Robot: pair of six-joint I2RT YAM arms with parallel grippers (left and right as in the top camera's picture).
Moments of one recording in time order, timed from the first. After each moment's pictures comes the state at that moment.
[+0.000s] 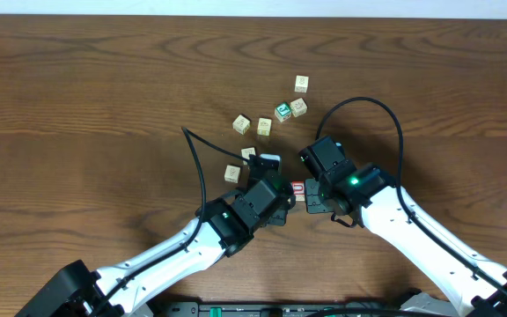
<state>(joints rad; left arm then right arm) -0.90 1.43 0.74 -0.22 -0.13 -0.70 0.62 1.42 0.94 -0.83 0.10 0.53</state>
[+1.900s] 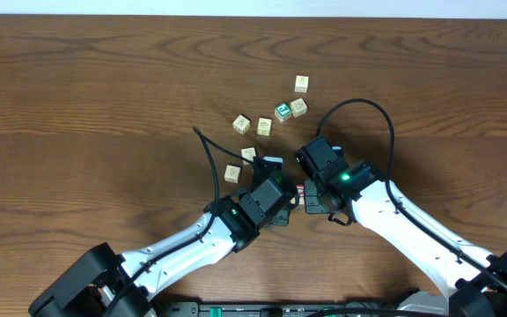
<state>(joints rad) -0.90 1.53 0.74 -0.16 -0.11 -0.72 0.62 1.49 0.93 -0.82 0.12 0.58</state>
